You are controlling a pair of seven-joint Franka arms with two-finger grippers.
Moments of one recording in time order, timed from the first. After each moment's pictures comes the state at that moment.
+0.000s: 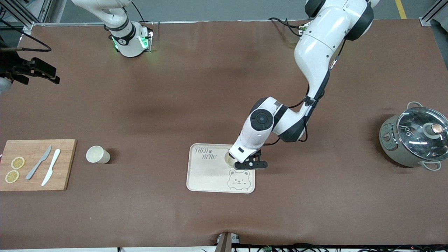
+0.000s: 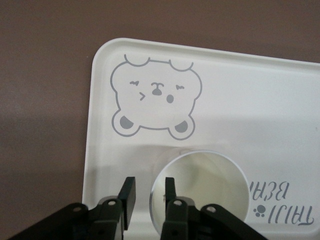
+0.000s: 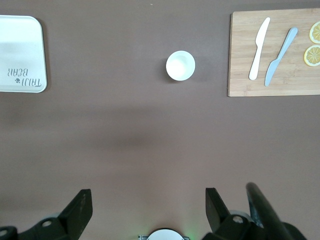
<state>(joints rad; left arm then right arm) -0.48 0.90 -0.19 -1.27 0.15 2.35 -0.71 -0.01 -0.03 0.00 -1.53 0.02 1.41 0.00</state>
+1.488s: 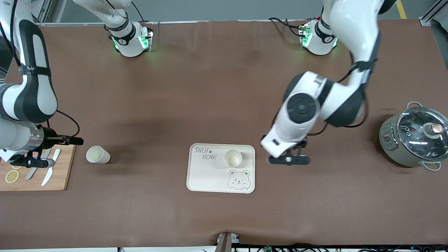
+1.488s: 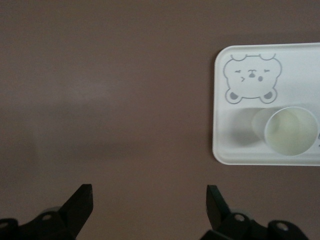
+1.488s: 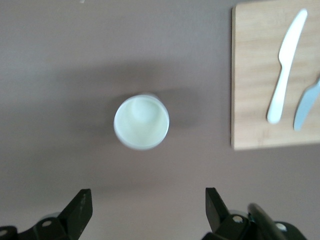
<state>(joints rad) -0.33 0.58 -0.17 -1.24 0.17 1.77 -0.43 -0.12 0.46 0.00 -1.56 0.00 1.85 -0.04</state>
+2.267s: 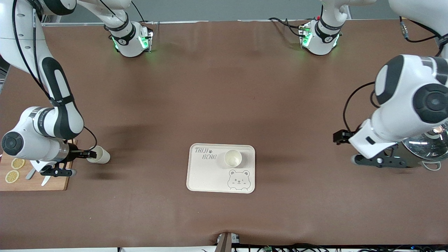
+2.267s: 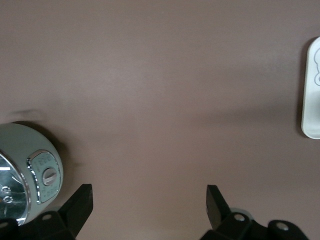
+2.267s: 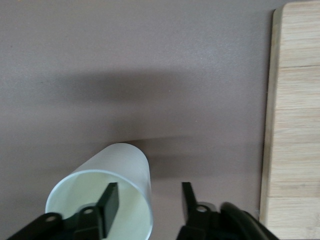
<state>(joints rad) -0.06 0.45 -0.17 -1.26 0.15 1.64 -0.11 -0.15 0.62 0.01 -1.68 0.00 2.19 -0.10</state>
